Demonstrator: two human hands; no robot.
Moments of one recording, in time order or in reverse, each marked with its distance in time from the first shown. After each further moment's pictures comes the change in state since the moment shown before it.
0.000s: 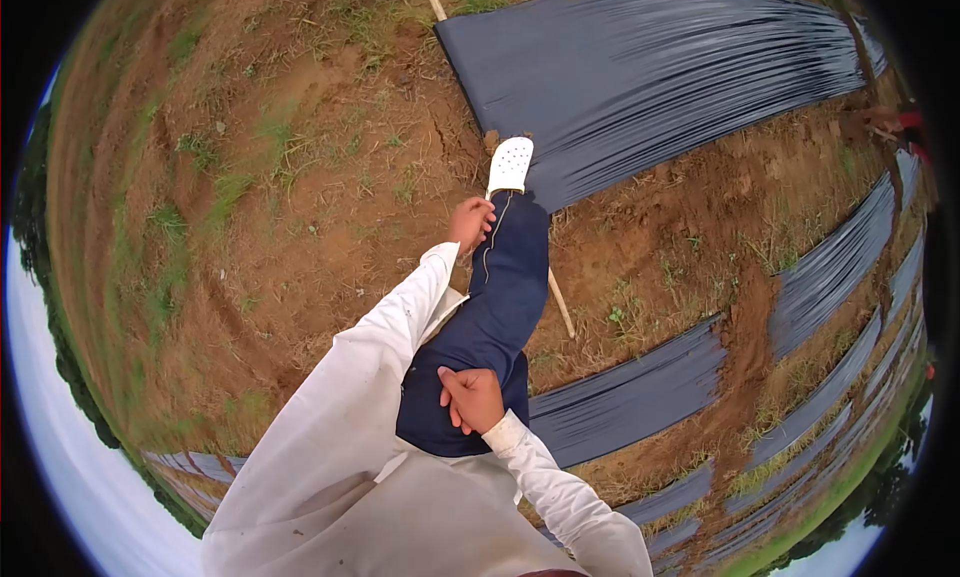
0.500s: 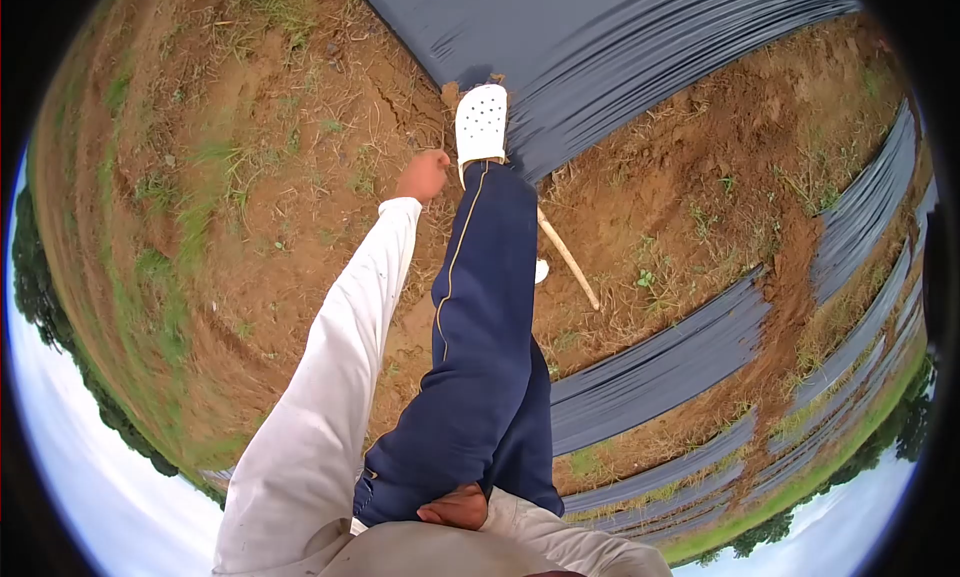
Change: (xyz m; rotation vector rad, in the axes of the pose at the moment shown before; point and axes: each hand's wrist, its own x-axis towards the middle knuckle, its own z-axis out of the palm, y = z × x) left_hand 0.187 -0.080 -0.038 1.068 -0.036 0.329; right_hand 0.023 0.114 -0.004 -0.172 -0.081 -0.935
